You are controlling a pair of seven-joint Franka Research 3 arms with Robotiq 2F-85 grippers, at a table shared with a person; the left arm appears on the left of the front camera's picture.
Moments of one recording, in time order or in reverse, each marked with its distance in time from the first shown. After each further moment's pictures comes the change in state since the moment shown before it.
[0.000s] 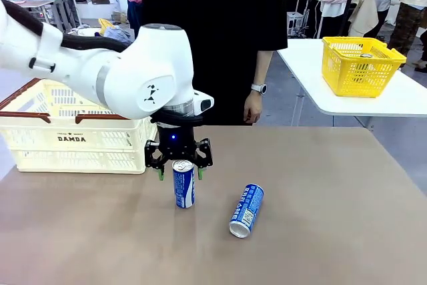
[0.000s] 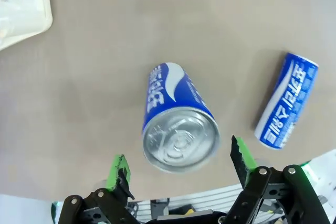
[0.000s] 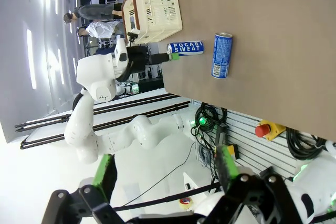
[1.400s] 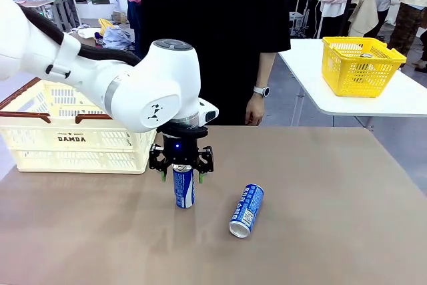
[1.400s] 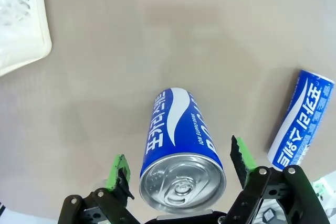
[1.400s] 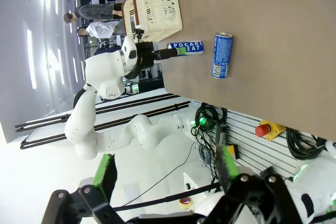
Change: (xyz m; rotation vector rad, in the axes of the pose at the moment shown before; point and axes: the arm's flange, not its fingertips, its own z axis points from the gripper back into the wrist) left arm 0.006 -0.008 -0.025 0.043 -0.070 -0.056; right arm 0.000 0.000 0.000 0.000 0.000 0.000
